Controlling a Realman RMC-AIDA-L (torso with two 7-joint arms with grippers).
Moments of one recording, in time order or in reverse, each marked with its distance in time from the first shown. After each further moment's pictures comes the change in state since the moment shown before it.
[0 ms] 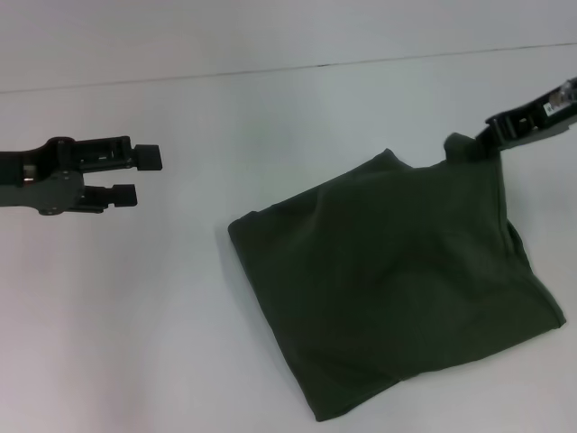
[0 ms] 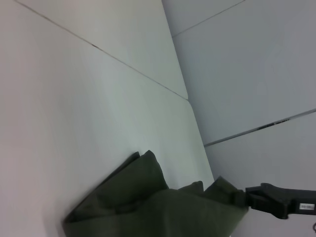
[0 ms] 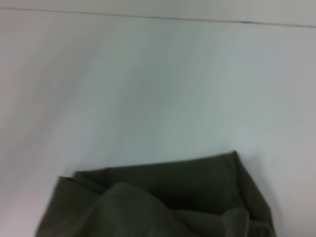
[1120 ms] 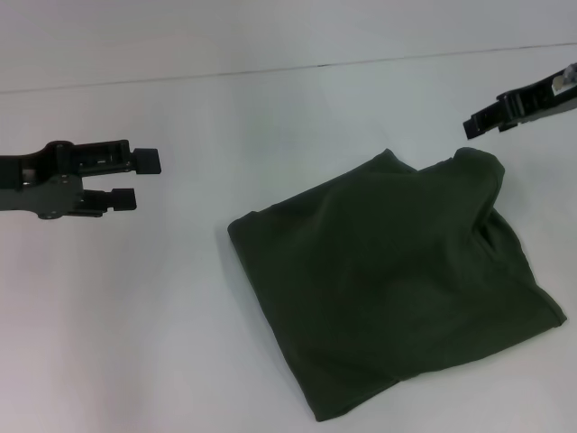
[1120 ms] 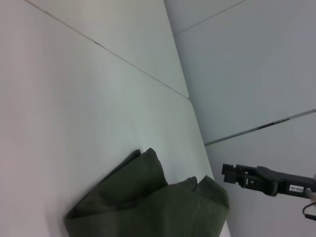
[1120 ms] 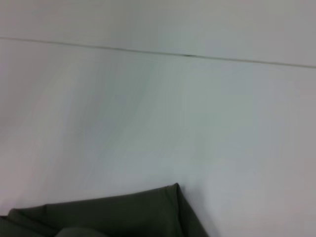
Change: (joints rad) left arm 0.003 0.003 0.000 0.011 0.000 0.002 0.002; right arm 0.021 0.019 0.060 0.039 -0.096 0.131 -0.049
